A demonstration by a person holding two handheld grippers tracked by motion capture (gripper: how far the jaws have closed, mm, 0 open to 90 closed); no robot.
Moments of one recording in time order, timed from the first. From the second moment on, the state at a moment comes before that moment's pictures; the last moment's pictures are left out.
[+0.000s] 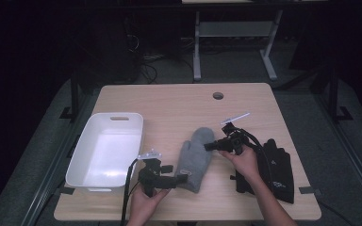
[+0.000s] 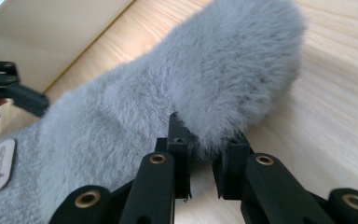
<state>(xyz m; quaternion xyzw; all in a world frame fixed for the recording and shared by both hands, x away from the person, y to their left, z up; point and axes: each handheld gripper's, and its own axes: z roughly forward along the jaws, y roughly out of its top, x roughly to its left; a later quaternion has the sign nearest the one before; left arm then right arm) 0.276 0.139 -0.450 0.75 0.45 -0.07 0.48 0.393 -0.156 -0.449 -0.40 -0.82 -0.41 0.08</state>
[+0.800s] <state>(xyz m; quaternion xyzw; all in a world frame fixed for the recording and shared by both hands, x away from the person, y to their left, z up) 0.295 0.136 -0.470 0.73 0.48 -0.20 0.44 0.409 -0.161 -0.477 -0.47 -0.75 -0.44 0.18</state>
